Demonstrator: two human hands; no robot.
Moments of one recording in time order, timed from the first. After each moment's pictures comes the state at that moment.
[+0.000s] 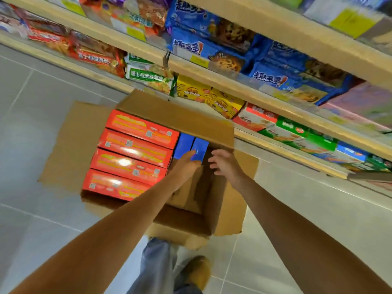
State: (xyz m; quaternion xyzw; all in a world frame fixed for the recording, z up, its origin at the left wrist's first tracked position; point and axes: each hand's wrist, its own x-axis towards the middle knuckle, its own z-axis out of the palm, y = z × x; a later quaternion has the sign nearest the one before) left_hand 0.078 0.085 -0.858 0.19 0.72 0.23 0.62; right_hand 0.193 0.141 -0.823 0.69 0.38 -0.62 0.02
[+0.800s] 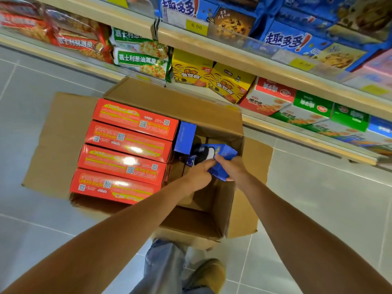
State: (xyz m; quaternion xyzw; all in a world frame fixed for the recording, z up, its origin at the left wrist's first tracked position) left_hand 0.105 0.063 -0.915 0.34 0.61 0.12 0.71; right_hand 0.222 0.118 -0.933 0.76 0.31 -0.57 -0.01
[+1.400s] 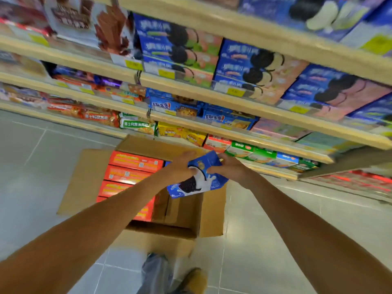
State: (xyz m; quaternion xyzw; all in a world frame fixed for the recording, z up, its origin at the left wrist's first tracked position) left_hand 0.095 0.100 -0.609 0.53 0.62 0.10 0.58; right_hand 0.266 0.145 -0.601 0.61 0.53 -0.59 0.03
